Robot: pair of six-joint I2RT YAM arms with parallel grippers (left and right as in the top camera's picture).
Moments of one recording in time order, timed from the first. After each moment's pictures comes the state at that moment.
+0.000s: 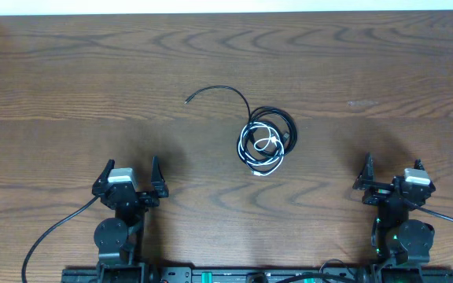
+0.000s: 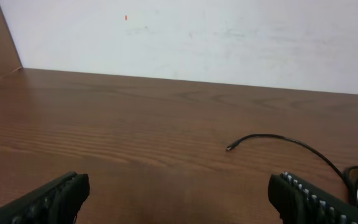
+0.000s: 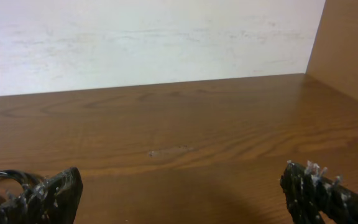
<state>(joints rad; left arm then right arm) 0.03 0.01 0.01 -0.11 -0.01 -0.07 0.00 0.01 0.01 -0.06 0.15 0.04</state>
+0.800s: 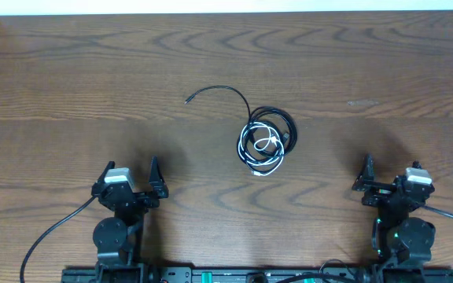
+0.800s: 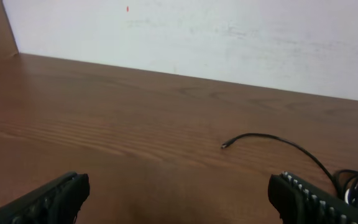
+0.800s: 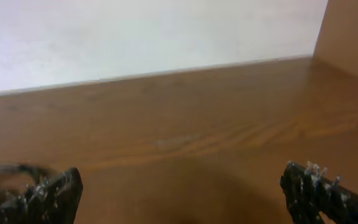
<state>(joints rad) 0.03 0.01 0.04 -0.16 -0.01 -0.14 0.00 0.03 0.05 -0.15 0.14 0.10</state>
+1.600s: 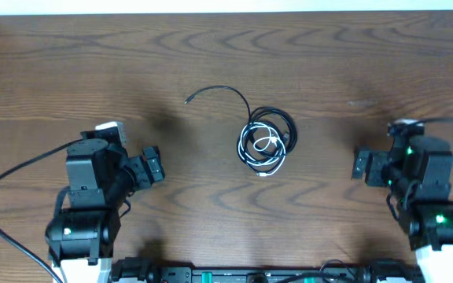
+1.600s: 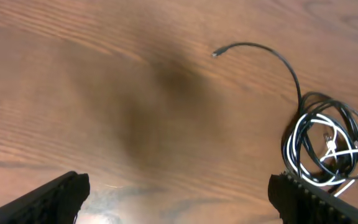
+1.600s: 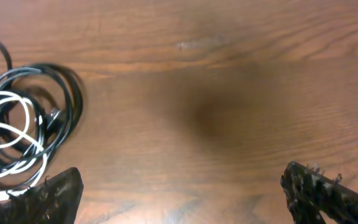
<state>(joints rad) 0.03 0.79 0.84 -0.85 0.08 -0.25 0.00 0.82 0.72 -0.68 0.01 0.09</state>
